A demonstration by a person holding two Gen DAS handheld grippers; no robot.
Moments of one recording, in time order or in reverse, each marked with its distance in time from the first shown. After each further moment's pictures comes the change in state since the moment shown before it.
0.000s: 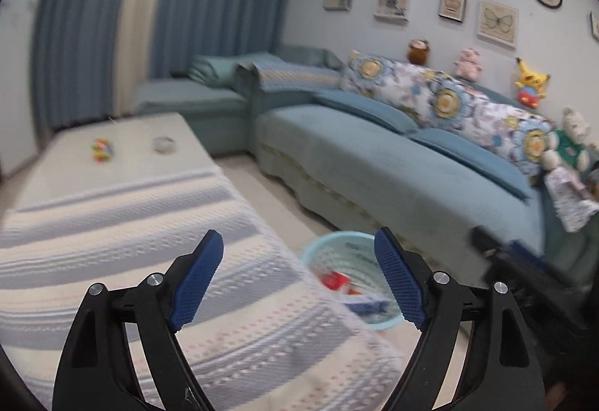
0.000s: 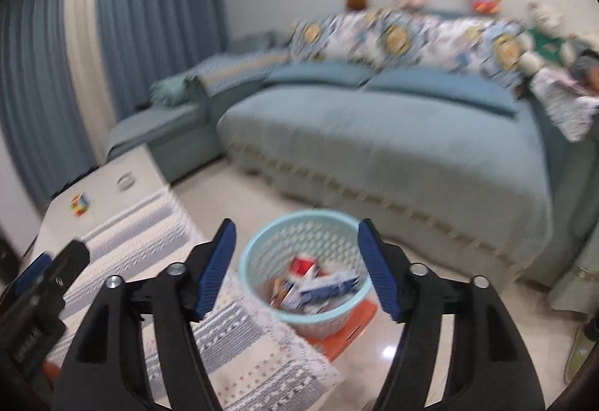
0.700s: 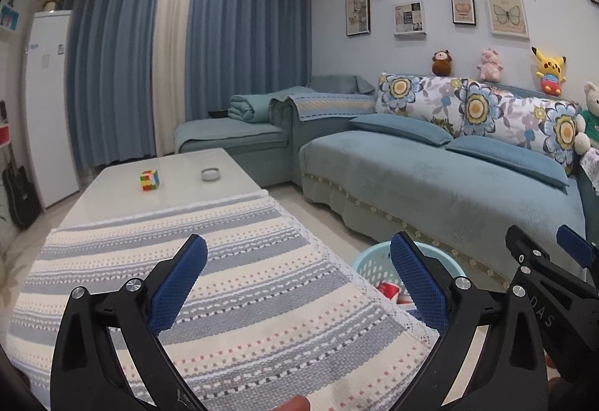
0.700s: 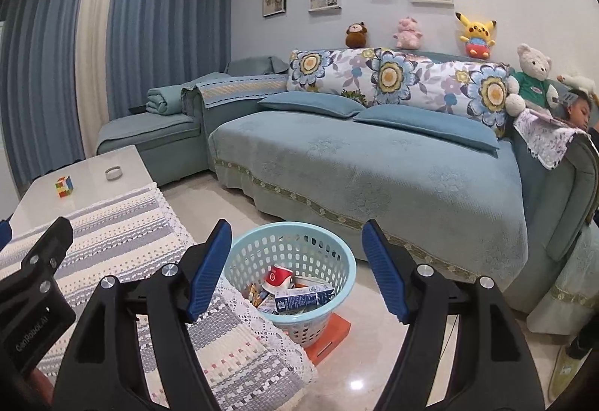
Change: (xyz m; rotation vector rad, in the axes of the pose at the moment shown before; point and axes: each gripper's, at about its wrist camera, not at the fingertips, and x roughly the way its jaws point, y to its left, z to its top) left arm -0.030 -0.003 -0.028 0.074 -0.114 0.147; right arm -0.016 0.015 -0.044 -0.135 -0.112 -0.060
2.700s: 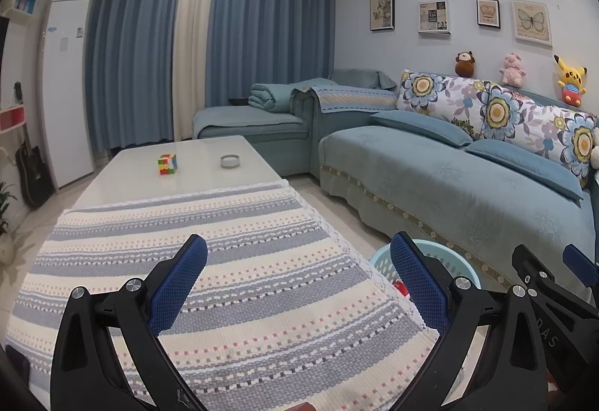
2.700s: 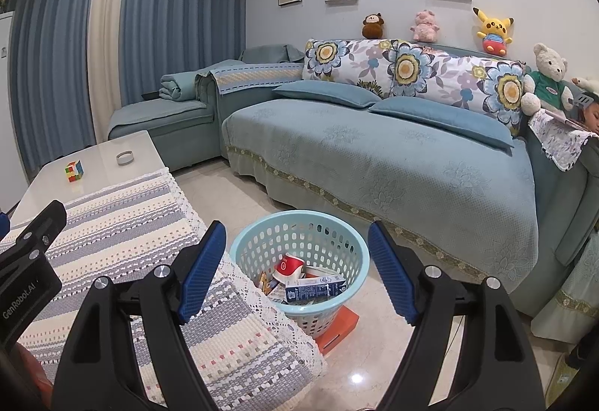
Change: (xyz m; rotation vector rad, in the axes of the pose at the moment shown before) left arm 0.004 0.010 -0.004 -0.063 0.034 0.070; right arm 0.010 0.008 -0.008 -0.022 0.047 0.049
